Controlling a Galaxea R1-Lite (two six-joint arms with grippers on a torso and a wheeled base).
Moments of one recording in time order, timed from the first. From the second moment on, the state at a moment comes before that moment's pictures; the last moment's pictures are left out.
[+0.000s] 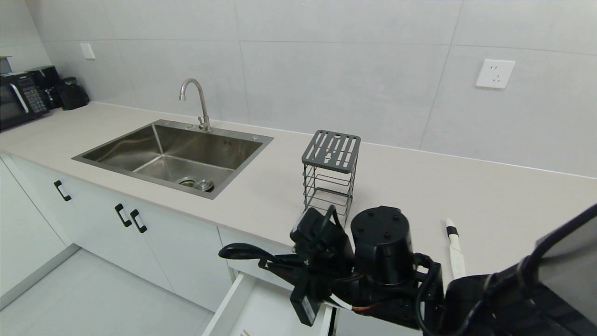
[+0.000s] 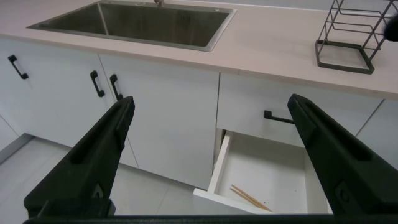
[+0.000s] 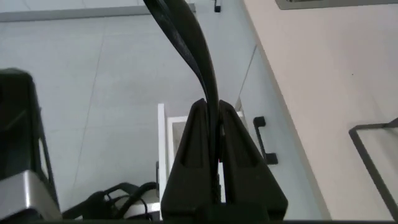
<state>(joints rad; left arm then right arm) 0.00 0.00 0.00 0.00 -0.04 0.02 0.96 2.04 -0.76 -0.93 0.15 -0.05</state>
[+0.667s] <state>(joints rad) 0.00 0.00 0.00 0.00 -0.04 0.02 1.02 2.18 -1.01 -0.50 0.06 0.06</state>
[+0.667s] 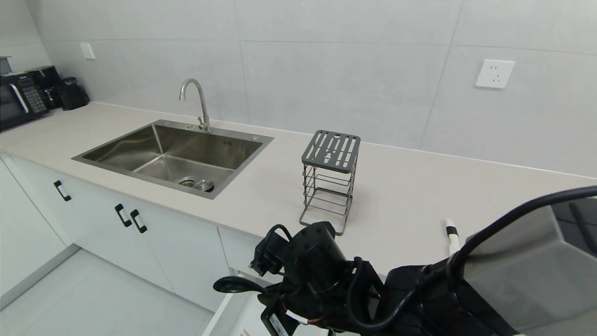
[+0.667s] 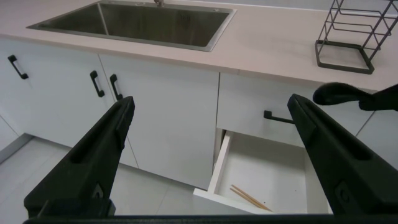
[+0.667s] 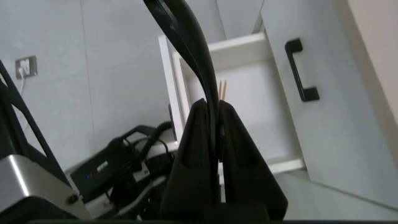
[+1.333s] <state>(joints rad) 0.00 0.00 0.00 0.00 -0.04 0.02 1.04 2.21 -0.93 -0.53 0.06 0.01</state>
